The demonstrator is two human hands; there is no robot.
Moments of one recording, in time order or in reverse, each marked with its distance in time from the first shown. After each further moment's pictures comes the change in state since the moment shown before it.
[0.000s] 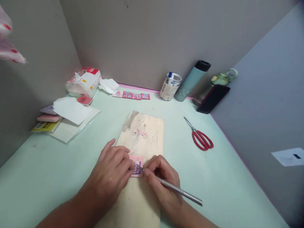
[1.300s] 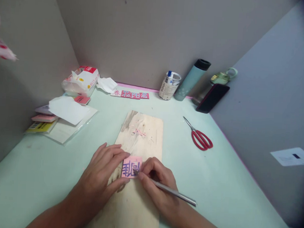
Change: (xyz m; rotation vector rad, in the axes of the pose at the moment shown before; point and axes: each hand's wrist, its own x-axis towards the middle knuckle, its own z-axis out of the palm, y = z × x) left_hand -0.019 -0.020 -0.003 -0.076 -0.098 -0.139; right_hand 0.002 -0.007 -0.002 -0.045 -0.154 0.046
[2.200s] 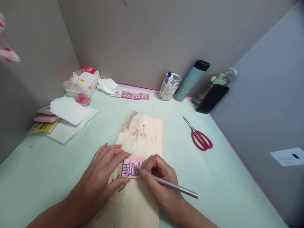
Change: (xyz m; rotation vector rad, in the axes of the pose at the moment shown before) left_hand 0.000 -0.003 0.001 -0.027 -0.013 0.003; right_hand 0.003 0.005 -0.002 0.086 0.028 0.039
